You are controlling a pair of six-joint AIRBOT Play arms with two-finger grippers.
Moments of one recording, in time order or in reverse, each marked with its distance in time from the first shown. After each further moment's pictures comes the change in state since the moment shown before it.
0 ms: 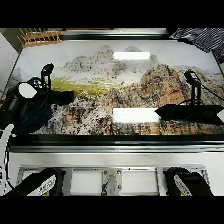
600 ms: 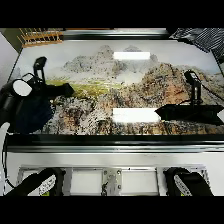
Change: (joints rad) left arm 0.059 -0.001 0.066 0.062 0.103 0.025; right arm 0.000 0.000 0.000 0.000 0.000 0.000
